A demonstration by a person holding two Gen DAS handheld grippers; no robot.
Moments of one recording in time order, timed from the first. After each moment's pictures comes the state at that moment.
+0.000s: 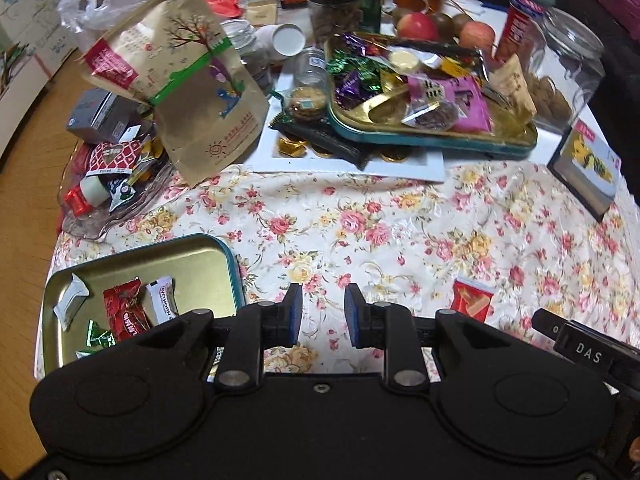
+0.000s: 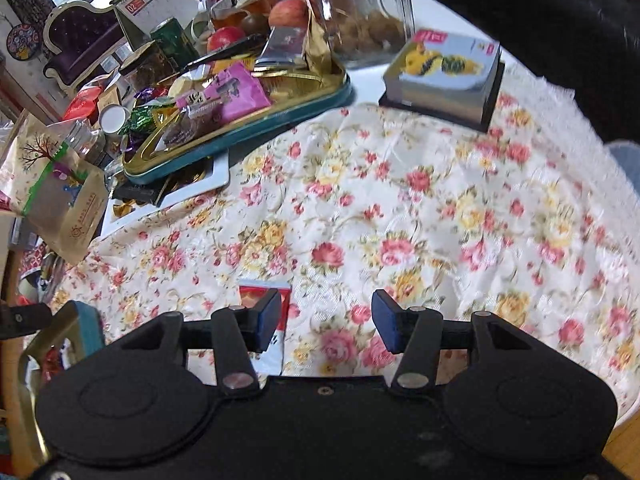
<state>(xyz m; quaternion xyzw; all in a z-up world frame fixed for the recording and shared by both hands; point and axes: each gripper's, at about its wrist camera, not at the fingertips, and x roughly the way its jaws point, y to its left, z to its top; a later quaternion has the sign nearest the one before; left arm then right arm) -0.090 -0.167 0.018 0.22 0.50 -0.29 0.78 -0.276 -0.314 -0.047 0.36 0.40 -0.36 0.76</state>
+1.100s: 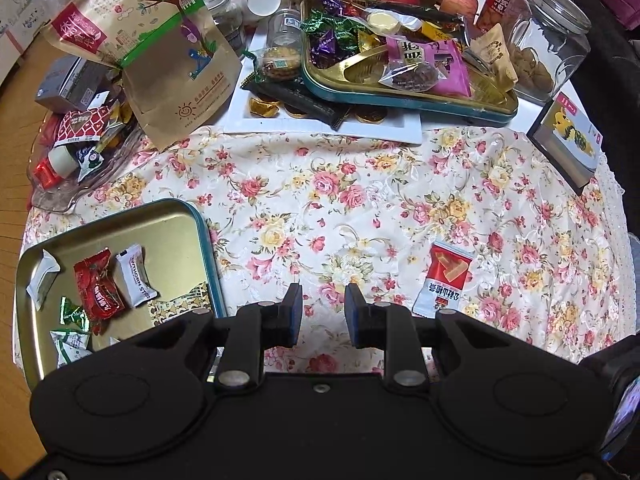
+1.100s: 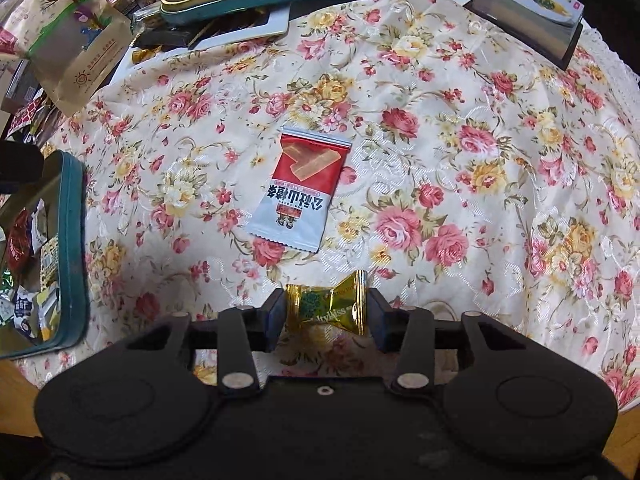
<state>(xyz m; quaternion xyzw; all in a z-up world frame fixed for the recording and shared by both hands) -0.087 -0.167 0.009 0.21 0.55 -0.31 0.74 -0.235 -0.246 -0.104 0.29 0.53 -0.29 0.74</state>
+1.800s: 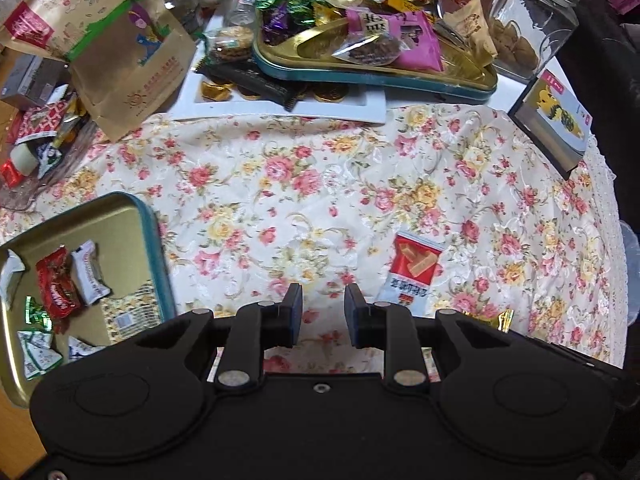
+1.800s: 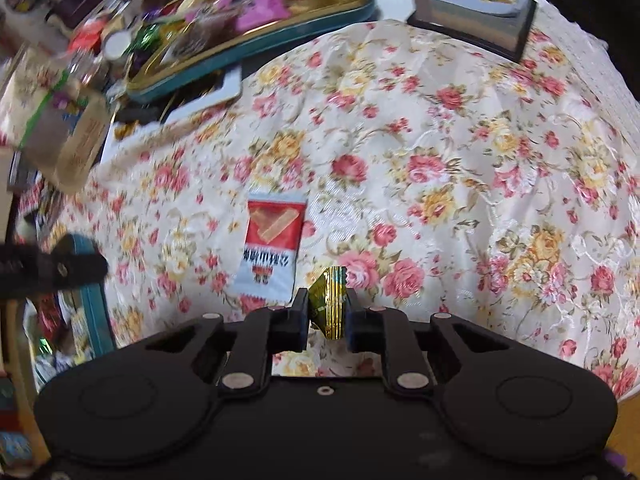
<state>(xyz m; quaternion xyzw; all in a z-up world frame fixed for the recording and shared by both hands) -0.104 -0.202 -0.013 0.21 0.58 -0.33 0.72 -0.266 -0.288 -0.075 0.38 0.47 -0.32 0.73</state>
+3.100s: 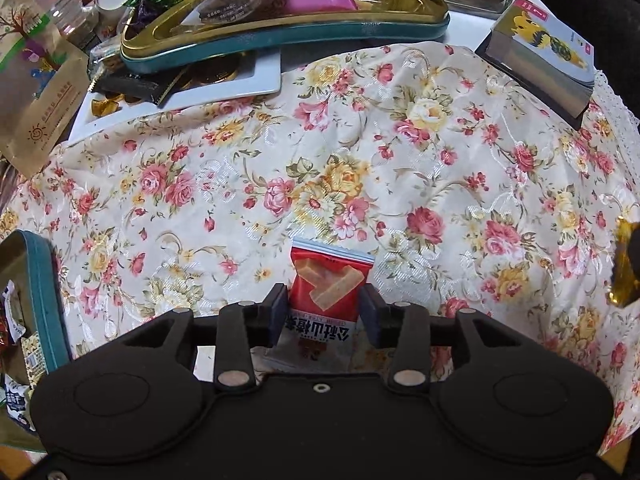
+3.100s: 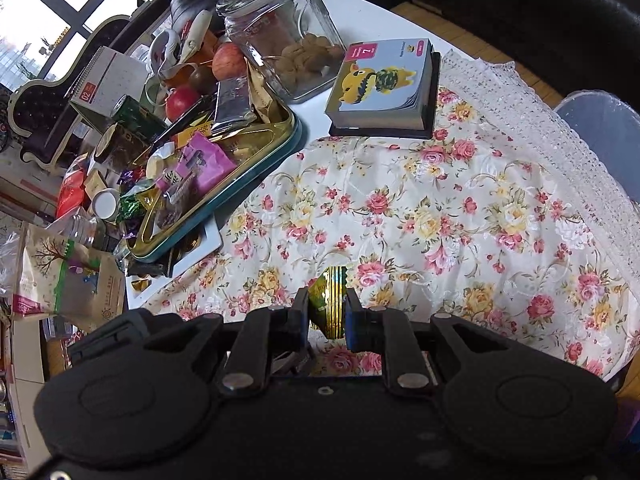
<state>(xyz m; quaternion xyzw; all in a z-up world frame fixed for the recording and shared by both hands) -0.164 -0.281 -0.097 0.27 0.53 -0.34 0.73 -0.312 -0.344 0.003 0.46 0.35 -0.40 0.71</state>
